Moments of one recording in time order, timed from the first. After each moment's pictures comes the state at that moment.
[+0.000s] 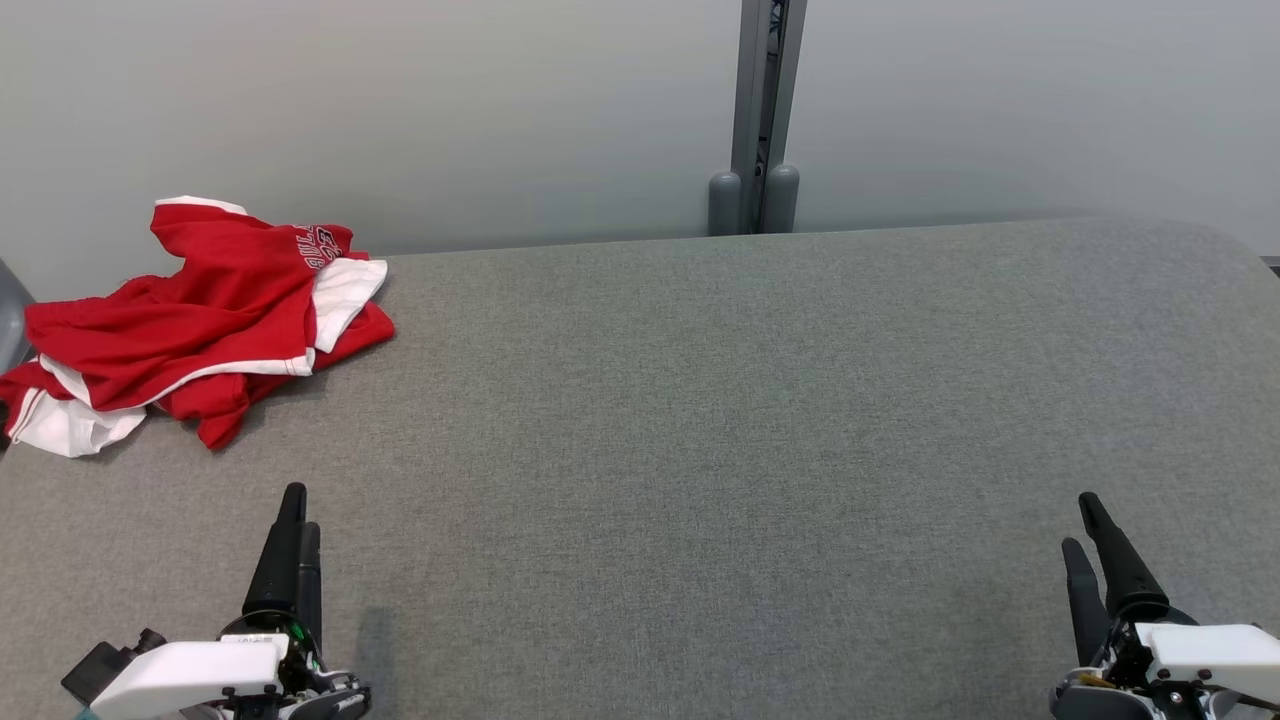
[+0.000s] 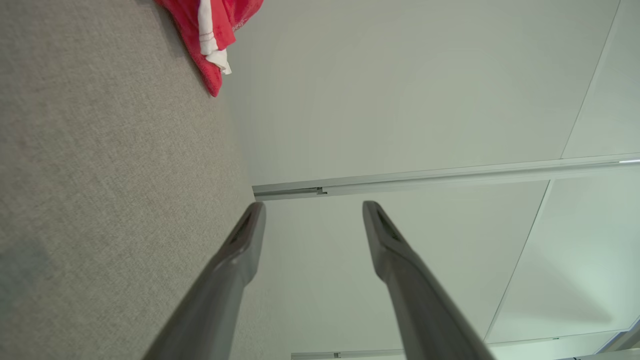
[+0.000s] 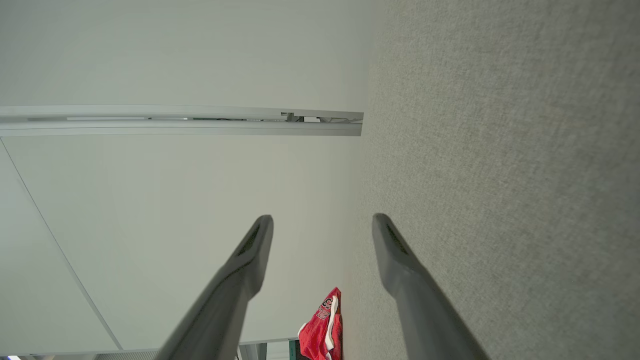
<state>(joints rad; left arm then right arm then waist) -0.04 0.03 0.06 0.26 -1.57 -0.13 0.06 -0.05 -0.03 -0.08 0.28 1.58 0.13 0.06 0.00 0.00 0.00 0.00</state>
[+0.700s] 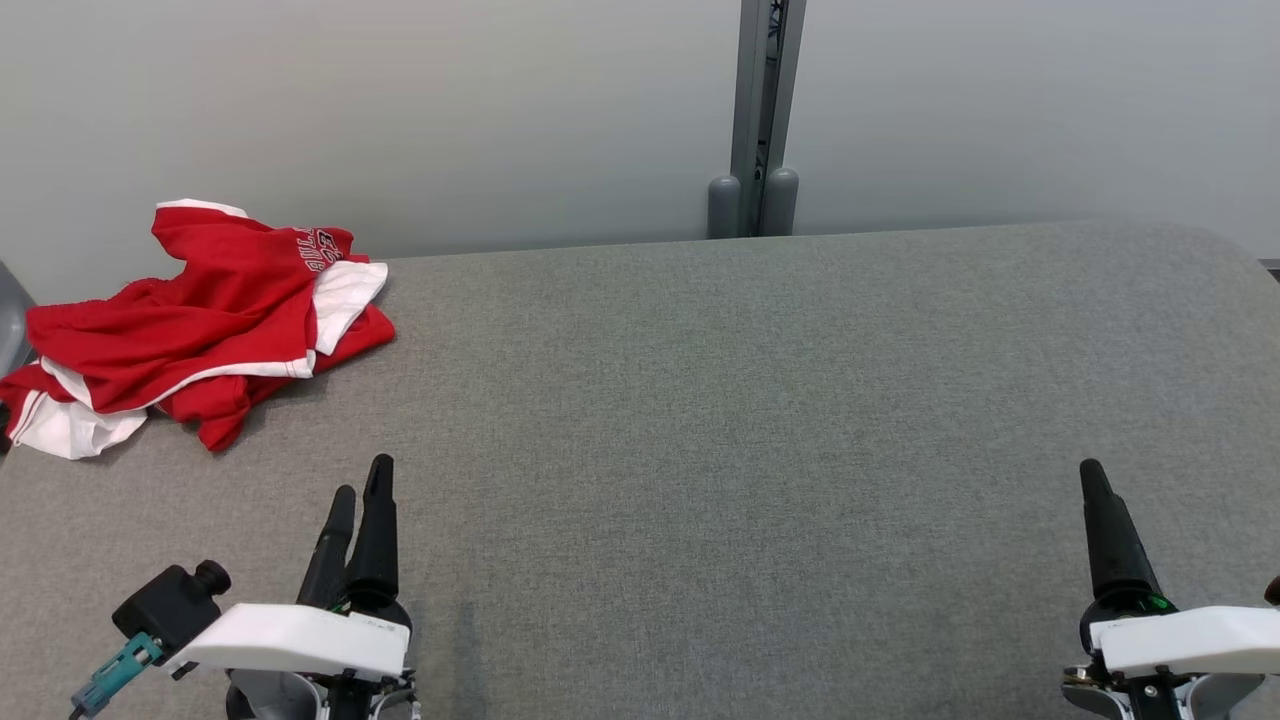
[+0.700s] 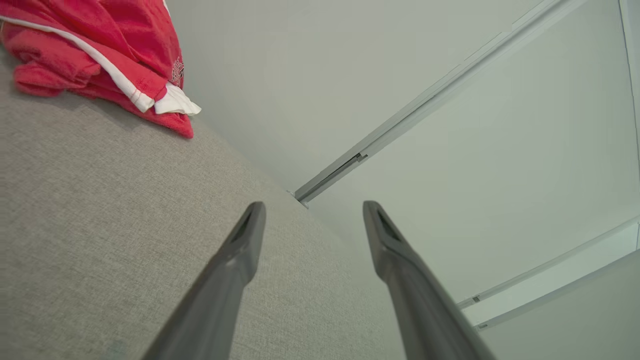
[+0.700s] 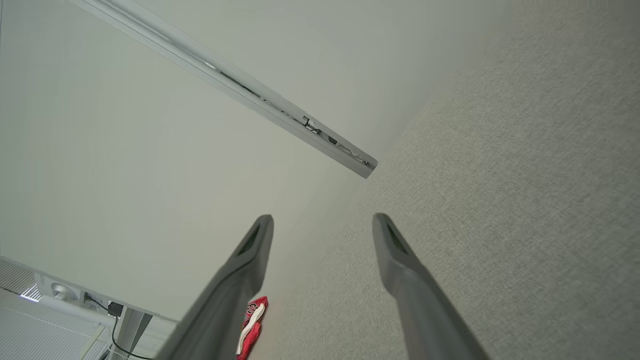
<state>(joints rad) -0.03 0.04 -0.08 0.14 -1.00 -0.02 -0.06 -0.02 -0.03 -0.05 0.14 1.08 0.13 -0.06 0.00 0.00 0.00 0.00</state>
